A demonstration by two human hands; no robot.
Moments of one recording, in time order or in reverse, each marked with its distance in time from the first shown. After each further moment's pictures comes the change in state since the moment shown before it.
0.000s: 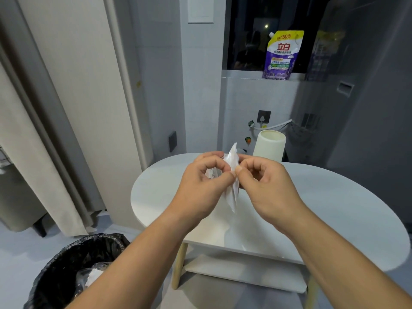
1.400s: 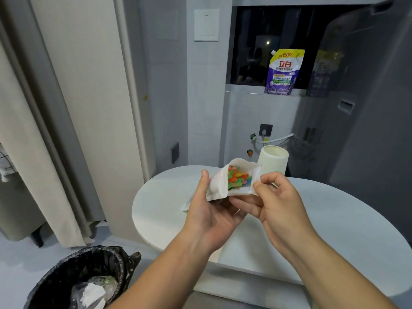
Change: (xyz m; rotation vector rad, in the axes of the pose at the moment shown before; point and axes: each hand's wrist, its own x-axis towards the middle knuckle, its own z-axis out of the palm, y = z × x) left_hand 0.012 -0.025 0.017 -1.080 0.039 -0.649; right_hand -0.003 -0.008 0.002 0.607 0.159 0.227
